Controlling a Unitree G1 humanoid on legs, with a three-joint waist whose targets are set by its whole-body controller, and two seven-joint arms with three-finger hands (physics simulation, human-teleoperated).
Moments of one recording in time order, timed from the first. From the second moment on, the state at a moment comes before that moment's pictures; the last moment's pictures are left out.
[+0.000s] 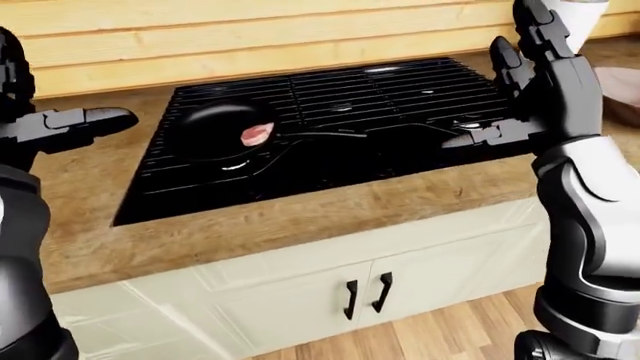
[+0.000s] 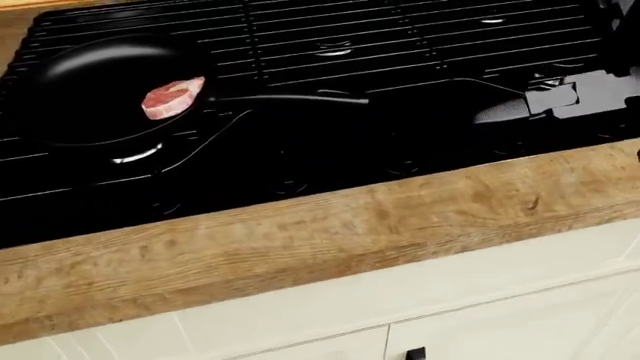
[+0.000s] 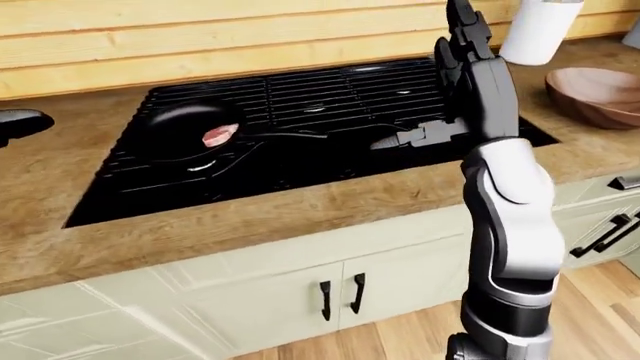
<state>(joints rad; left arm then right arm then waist) -0.50 0.64 0.50 -0.34 -0.52 0.53 0.16 -0.61 -0.42 -0.28 -0.37 0.16 0.60 0.17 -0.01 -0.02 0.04</state>
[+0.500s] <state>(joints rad) -0.50 0.66 0.50 -0.35 -0.56 0.54 0.19 -0.63 -0.42 -0.27 -0.37 0.17 0.62 0.17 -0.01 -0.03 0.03</state>
